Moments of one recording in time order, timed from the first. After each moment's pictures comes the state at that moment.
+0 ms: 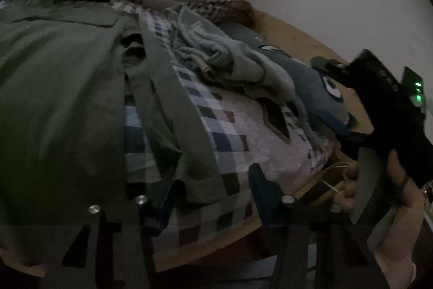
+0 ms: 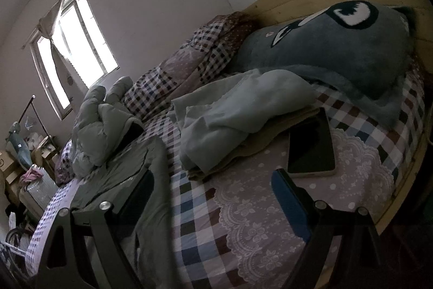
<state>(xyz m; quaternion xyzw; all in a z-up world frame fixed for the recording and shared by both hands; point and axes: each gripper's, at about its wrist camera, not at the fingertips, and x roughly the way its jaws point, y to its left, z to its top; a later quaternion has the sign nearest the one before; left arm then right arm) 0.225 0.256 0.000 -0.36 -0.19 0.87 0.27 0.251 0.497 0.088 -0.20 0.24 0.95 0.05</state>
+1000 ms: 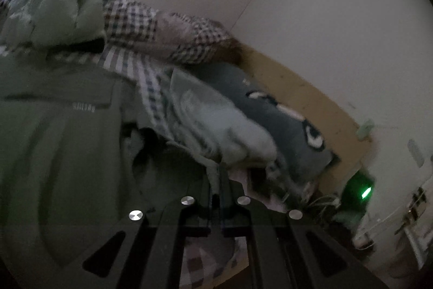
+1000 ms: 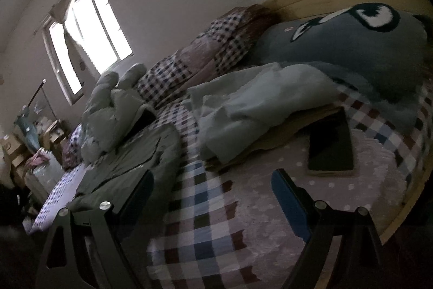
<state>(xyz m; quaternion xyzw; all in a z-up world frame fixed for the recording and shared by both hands) 0.170 0.190 0.145 -0.29 -0.20 0.88 0.31 0.236 0.472 0.090 -0.23 0.21 0.95 -0.01</state>
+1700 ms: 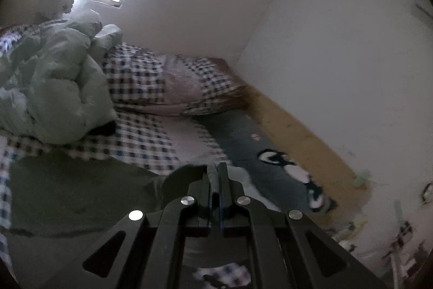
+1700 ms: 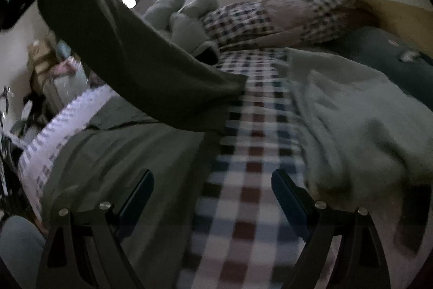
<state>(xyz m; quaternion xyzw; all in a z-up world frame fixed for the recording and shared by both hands) -0.007 0.050 0.316 -0.27 -0.18 0.90 0.29 0.088 0.340 0.080 -0.33 0.03 0.93 -0.17</state>
